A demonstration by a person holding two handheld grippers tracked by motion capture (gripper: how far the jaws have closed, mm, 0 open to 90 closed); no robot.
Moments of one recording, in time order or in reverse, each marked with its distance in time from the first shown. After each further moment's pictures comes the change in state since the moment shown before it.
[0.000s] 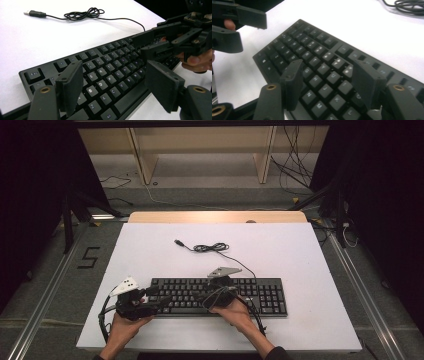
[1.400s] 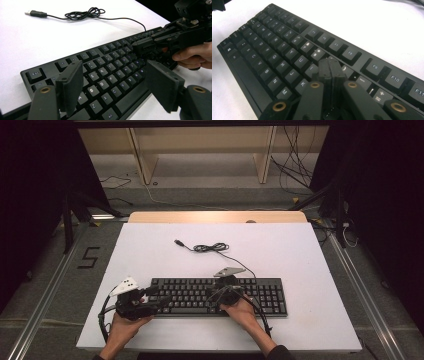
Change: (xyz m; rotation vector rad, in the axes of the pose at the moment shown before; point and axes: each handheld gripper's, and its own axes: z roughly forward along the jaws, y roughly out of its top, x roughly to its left) left arm 0.001 0.000 0.000 0.003 0.004 0.005; right arm -0.020 -0.011 0.002 0.062 -0.105 0.007
